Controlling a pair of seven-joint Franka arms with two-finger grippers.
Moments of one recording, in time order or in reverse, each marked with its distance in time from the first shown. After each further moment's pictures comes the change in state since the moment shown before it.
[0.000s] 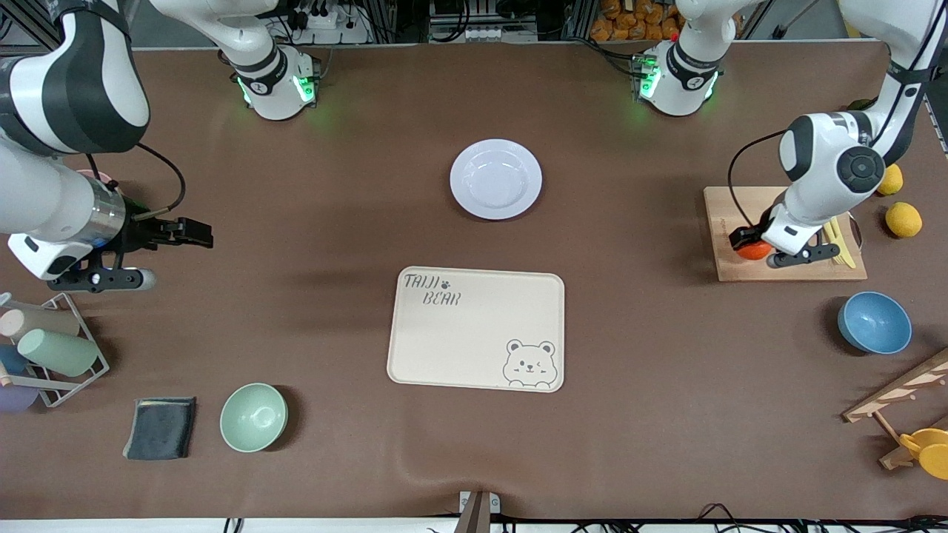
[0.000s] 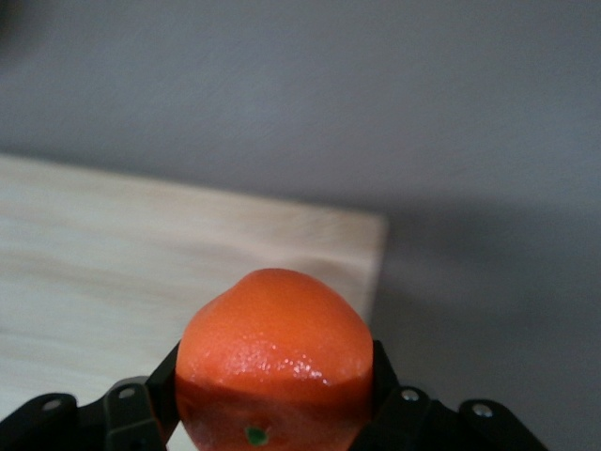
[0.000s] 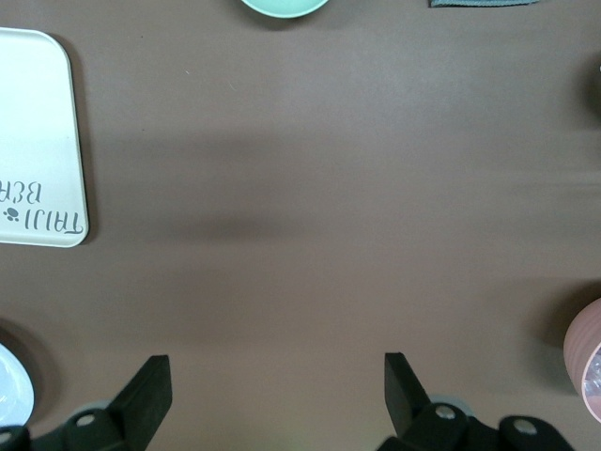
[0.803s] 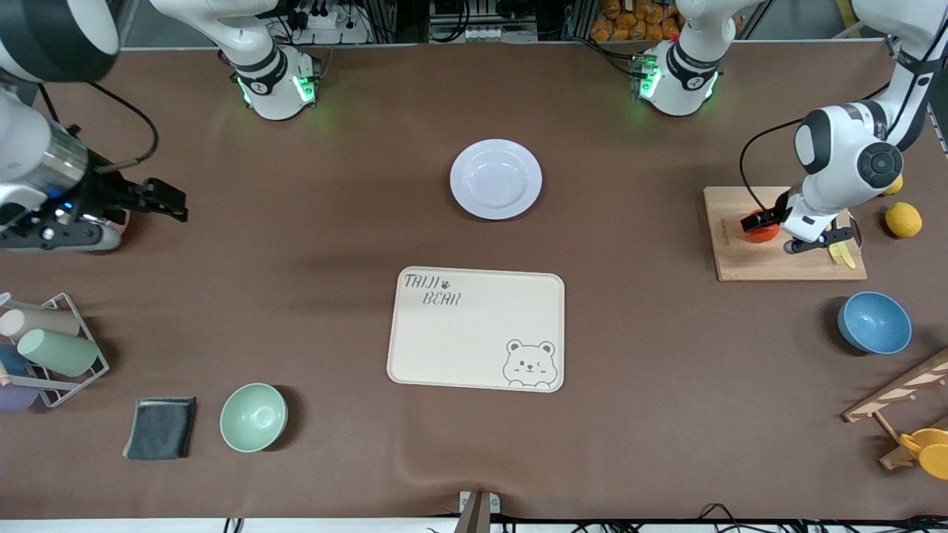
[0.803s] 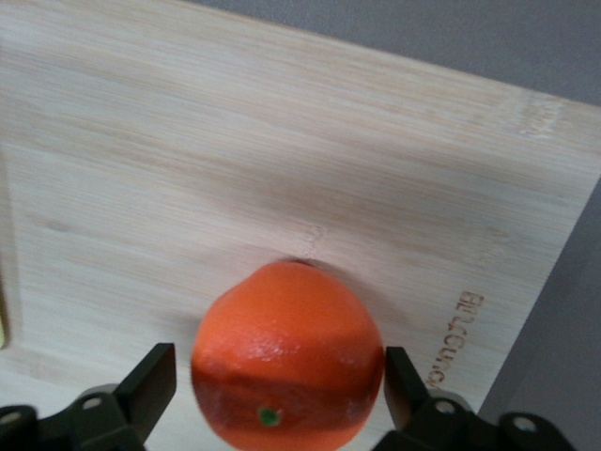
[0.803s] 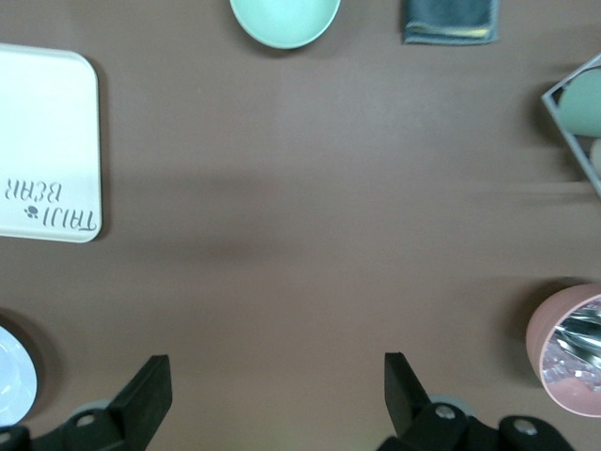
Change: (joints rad) left arm -0.003 0.027 0.211 -0.086 0.000 -0.005 0.097; right arm 0.013 -0.089 0.009 0.013 -0.032 -0.039 0.000
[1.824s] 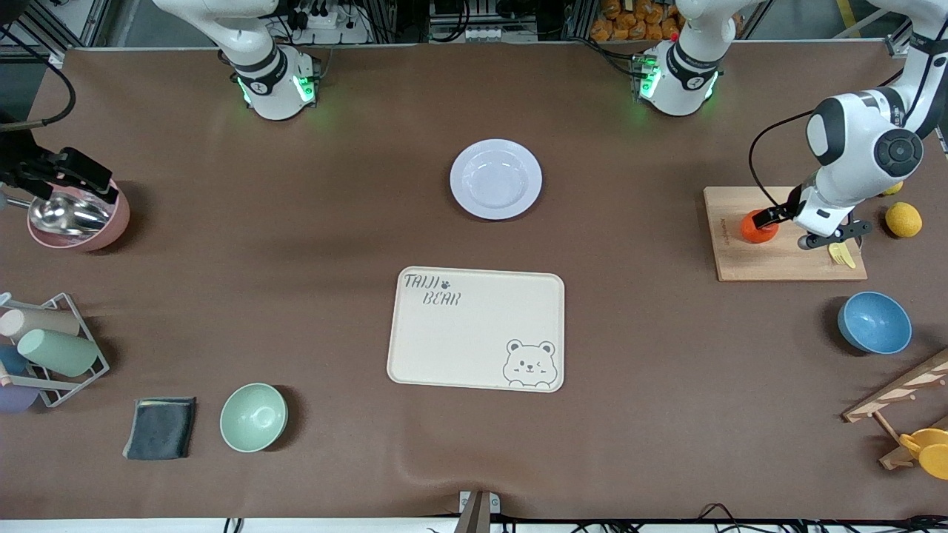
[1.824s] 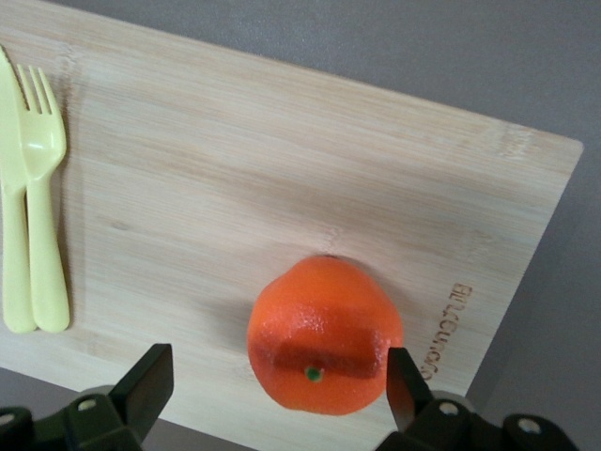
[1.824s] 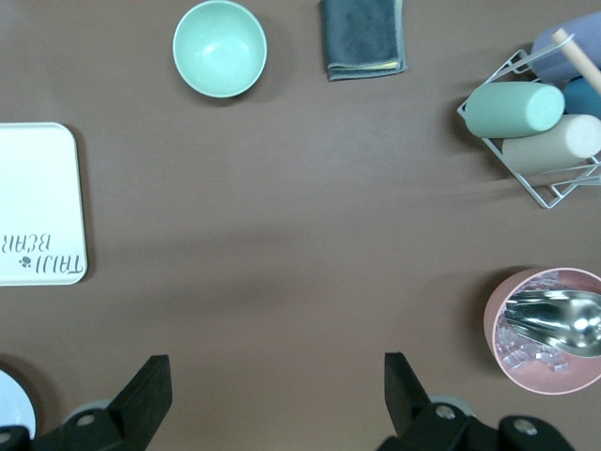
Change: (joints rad) left arm -0.002 -0.086 0.002 0.009 0.000 -0.070 0.000; right arm -0.111 -0.116 -0.001 0.001 -0.009 -0.002 0.000
